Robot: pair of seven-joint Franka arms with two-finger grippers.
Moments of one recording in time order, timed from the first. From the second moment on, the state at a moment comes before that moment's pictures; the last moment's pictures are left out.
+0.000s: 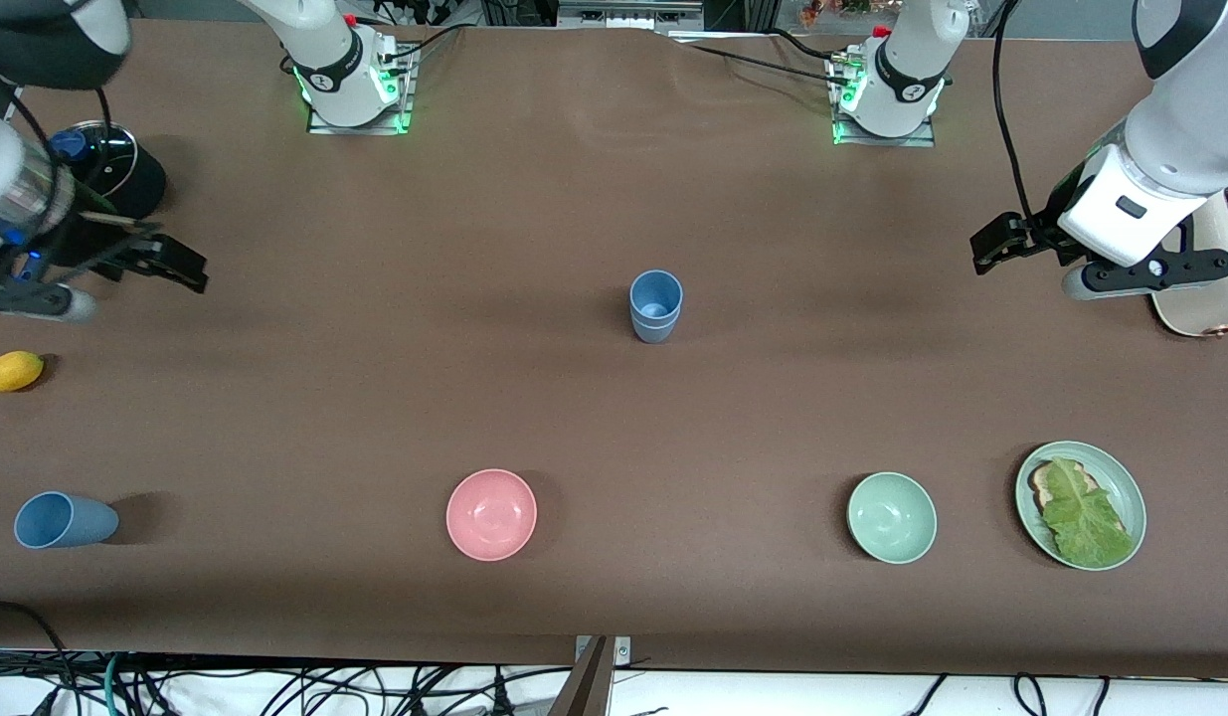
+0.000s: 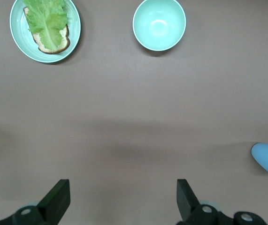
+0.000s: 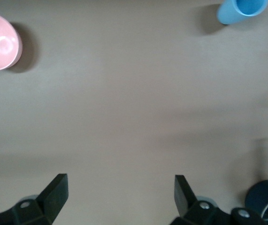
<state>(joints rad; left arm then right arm) -0.06 0.02 -0.08 -1.65 0.02 1.61 -0.26 0.18 0.06 -0.14 -1.60 -0.03 1.64 0.20</state>
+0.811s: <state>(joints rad) -0.06 0.02 -0.08 -1.65 0.02 1.61 -0.26 0.10 0.04 -0.05 -1.64 -0.02 1.58 0.14</state>
